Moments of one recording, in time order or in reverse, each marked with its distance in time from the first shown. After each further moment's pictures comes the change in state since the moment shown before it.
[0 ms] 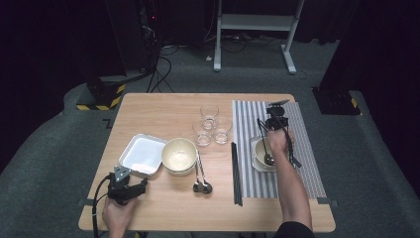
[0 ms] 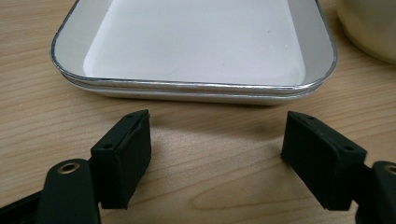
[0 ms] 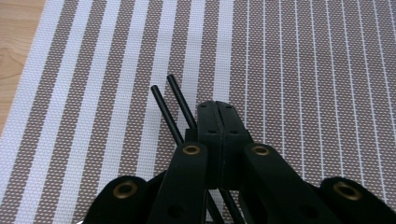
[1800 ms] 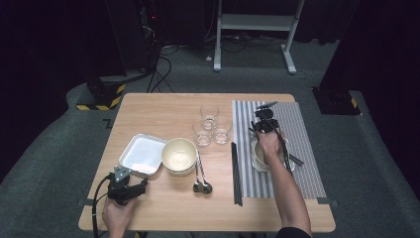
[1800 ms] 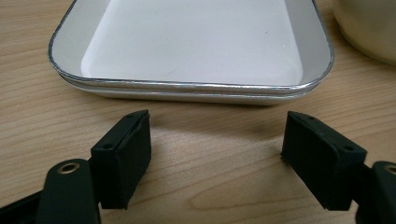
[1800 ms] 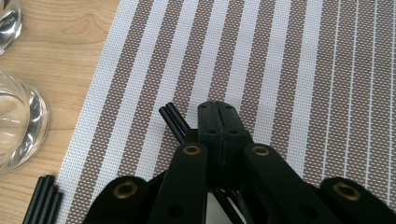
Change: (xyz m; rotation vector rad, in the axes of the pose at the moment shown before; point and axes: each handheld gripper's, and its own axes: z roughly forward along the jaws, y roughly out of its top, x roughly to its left) left arm 0.001 0.000 0.000 0.000 -0.009 0.003; right arm 0.036 -0.007 -0.004 0.047 0.111 -0.093
